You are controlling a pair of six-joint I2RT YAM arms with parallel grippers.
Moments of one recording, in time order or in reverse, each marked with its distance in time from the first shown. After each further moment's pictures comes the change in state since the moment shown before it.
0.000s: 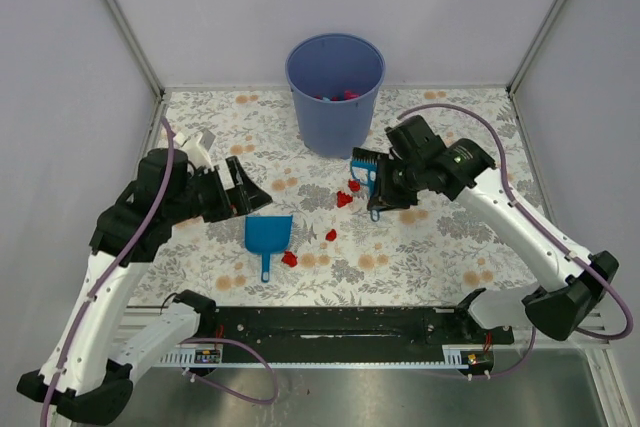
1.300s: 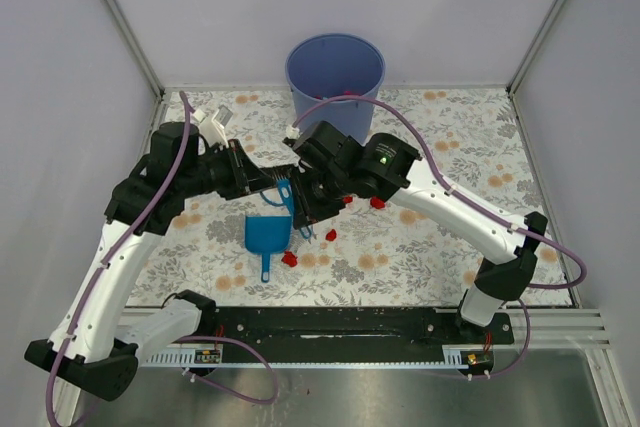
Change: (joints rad) left arm 0.000 0.177 0.099 0.140 0.167 -0.013; right arm 0.461 0.390 0.615 -0.102 -0.001 -0.056
